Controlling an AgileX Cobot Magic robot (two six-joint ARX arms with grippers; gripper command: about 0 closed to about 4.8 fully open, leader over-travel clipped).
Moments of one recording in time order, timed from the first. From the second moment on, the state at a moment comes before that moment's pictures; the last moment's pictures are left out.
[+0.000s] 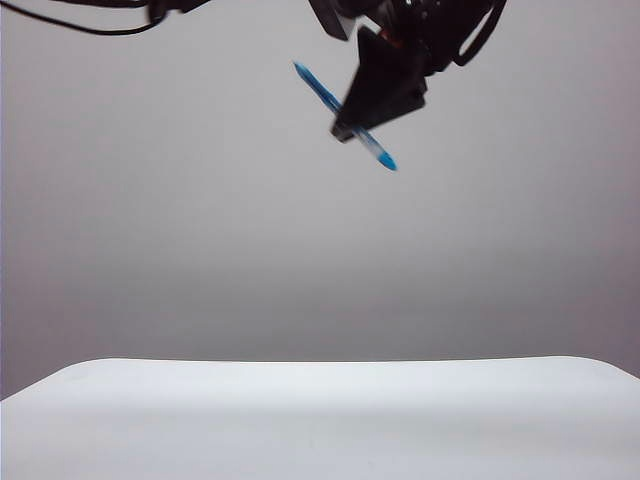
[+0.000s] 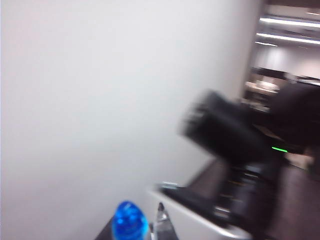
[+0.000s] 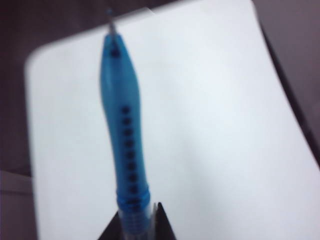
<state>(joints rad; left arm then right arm) -0.29 1.41 0.98 0.70 0.72 -0.27 0.46 1.80 1.74 -0.96 -0.59 -0.62</state>
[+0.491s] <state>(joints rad) -0.27 1.42 0.98 -0.09 0.33 0.00 0.43 1.94 1.50 -0.91 -0.27 -0.55</state>
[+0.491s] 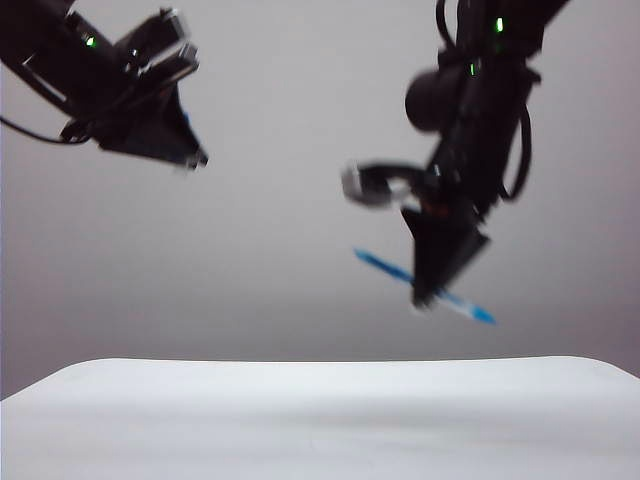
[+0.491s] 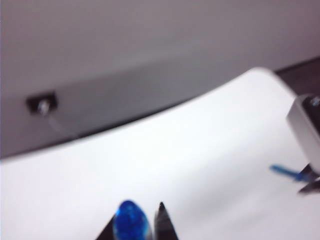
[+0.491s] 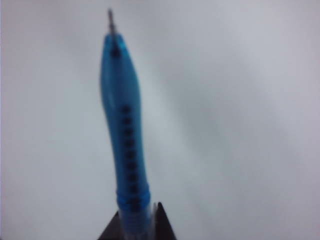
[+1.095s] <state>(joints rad) -0.29 1.86 1.07 -0.39 0.24 0.01 0.35 2.01 1.47 -0.70 -0.18 -0.48</state>
